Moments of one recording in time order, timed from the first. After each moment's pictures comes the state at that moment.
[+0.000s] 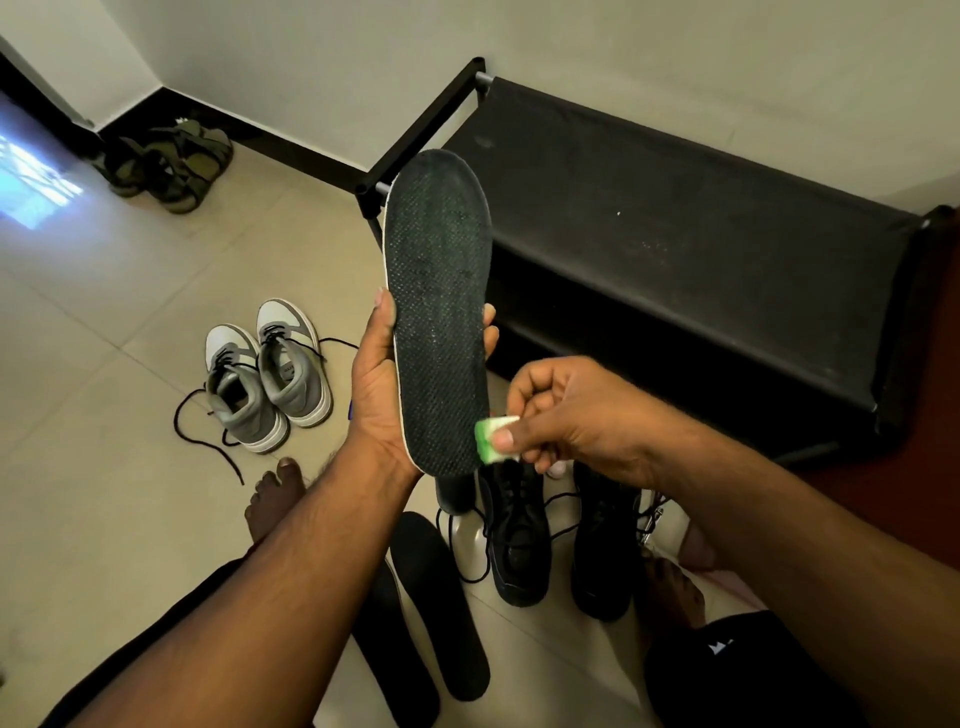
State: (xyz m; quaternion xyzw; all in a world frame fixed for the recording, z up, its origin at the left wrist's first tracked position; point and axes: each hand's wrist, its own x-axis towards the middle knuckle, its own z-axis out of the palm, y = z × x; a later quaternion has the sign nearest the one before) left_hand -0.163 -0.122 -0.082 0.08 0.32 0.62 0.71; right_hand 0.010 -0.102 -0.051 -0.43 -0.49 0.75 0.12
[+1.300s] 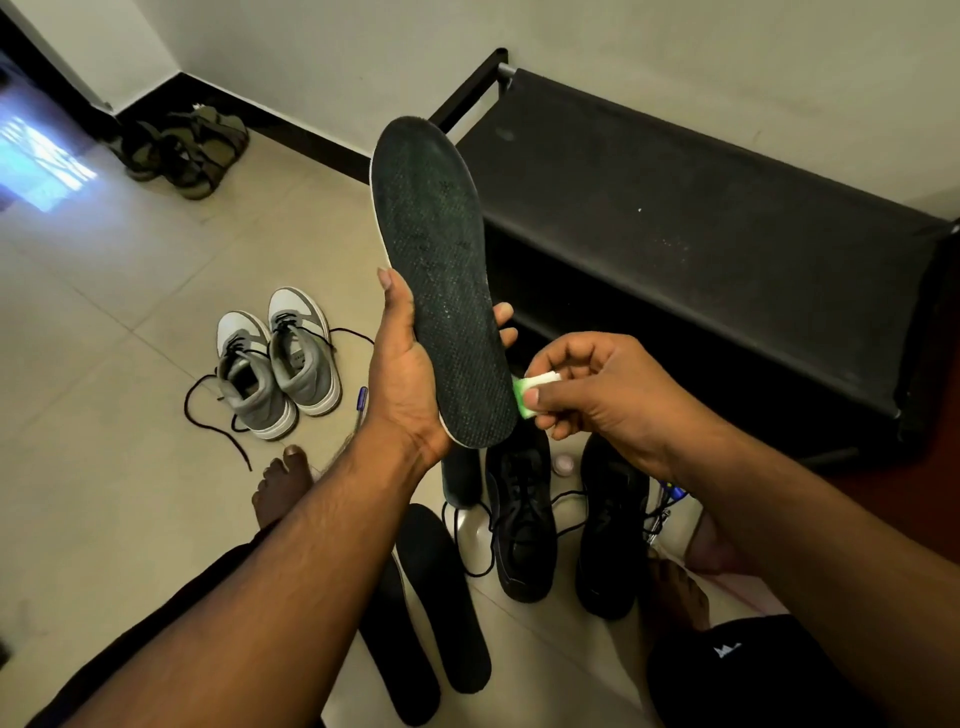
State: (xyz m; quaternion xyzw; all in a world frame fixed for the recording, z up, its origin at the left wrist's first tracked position) left_hand -0.161 -0.123 -0.079 0.14 0.47 0.61 0.62; right_hand 0.010 -0.100 -0.052 -0.48 -0.50 0.69 0.22
